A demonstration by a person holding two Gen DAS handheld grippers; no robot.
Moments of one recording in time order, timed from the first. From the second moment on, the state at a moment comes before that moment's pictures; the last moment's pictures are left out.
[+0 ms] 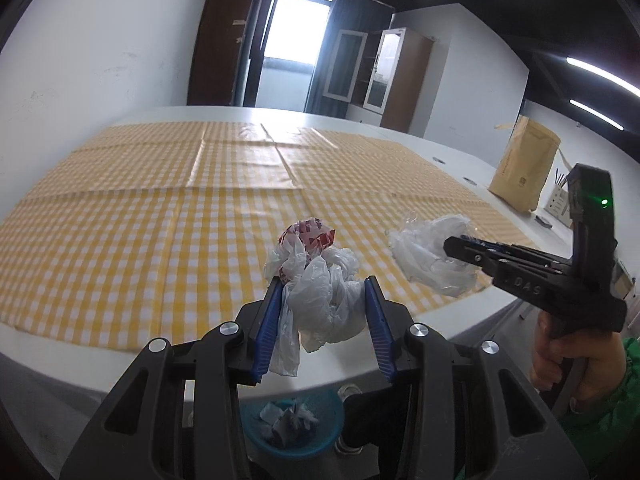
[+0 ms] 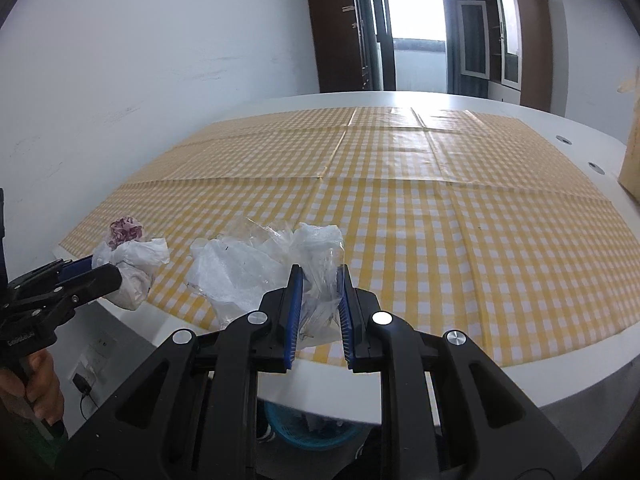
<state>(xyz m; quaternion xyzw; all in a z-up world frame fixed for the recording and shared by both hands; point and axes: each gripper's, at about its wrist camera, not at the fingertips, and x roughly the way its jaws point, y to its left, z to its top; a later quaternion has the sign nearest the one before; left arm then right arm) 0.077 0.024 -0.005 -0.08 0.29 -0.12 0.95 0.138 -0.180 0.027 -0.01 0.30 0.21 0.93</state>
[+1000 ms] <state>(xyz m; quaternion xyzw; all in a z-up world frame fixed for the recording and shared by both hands) -0.003 0.004 -0.083 -0.05 0.35 -0.17 0.92 0.020 -0.191 -0.055 -0.06 0.36 0.25 0.90</state>
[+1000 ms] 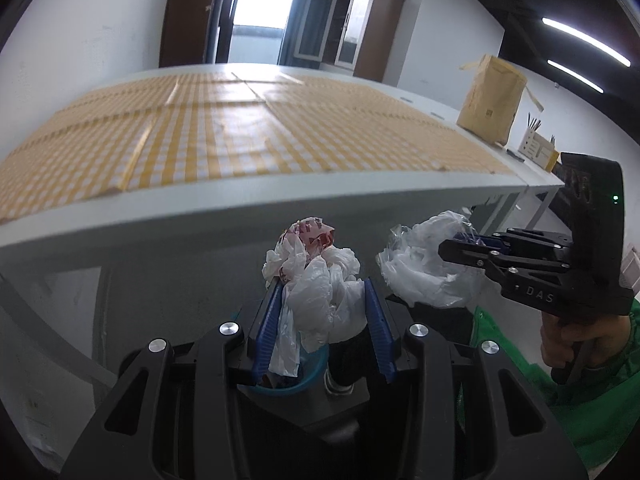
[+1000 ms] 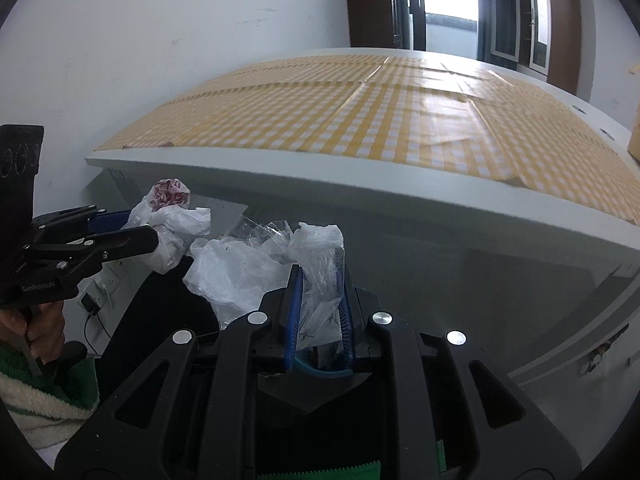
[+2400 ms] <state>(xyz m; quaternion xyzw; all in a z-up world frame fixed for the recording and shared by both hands) 0.136 0.019 -0.287 -0.13 0.57 -0.08 0.80 0.178 -0.129 -0.285 -0.04 0.59 0.19 0.78</state>
